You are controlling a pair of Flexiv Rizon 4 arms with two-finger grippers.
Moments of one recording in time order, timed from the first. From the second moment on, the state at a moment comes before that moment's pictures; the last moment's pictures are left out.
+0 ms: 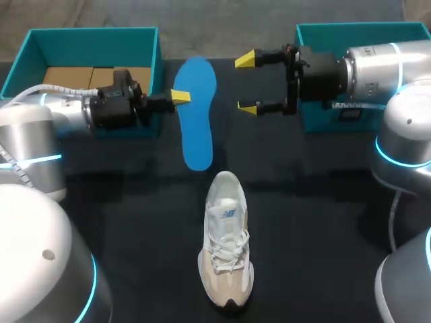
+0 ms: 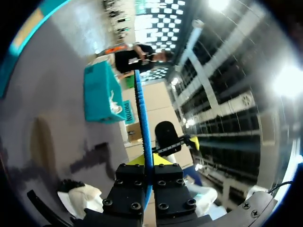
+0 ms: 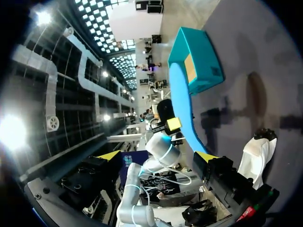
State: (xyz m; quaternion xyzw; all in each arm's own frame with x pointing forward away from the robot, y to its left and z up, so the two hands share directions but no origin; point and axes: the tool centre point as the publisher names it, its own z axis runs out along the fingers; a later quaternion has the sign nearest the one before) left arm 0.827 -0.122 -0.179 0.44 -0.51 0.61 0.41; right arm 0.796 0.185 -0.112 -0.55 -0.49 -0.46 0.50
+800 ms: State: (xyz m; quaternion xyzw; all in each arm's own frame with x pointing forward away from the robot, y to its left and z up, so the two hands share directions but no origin) left arm 0.803 -0.105 -0.116 0.21 -0.61 0.75 0.15; right arm 0.796 0.185 -0.112 -0.55 -0.49 -0.46 0.50
